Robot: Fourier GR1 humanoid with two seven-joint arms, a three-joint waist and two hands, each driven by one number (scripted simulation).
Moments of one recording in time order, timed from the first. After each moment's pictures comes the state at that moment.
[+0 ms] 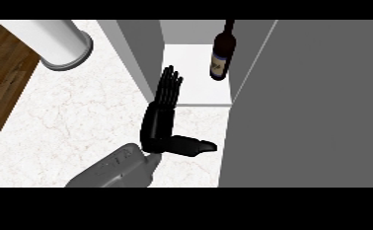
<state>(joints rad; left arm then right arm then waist) -0.55 0.25 -0.93 -1.22 1.15 0.55 -0.81 -0.09 -0.04 0.07 -2.34 -0.13 0.14 0.48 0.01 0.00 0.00</state>
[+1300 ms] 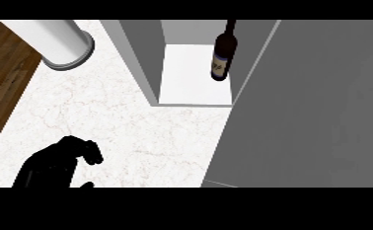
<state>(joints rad) 0.00 0.89 -0.74 -1.87 1.09 0.26 -0.79 -0.01 -0.05 0.47 -2.41 -0.24 0.30 0.61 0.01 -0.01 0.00</state>
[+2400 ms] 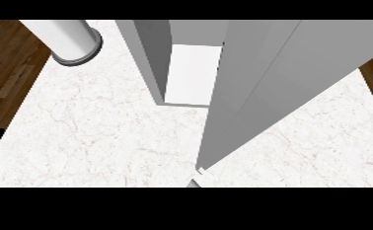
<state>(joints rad) 0.36 1.17 -0.40 -1.76 1.28 -0.15 -0.92 -0.40 -0.16 0.88 -2.35 0.02 -0.31 0.67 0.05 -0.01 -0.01</state>
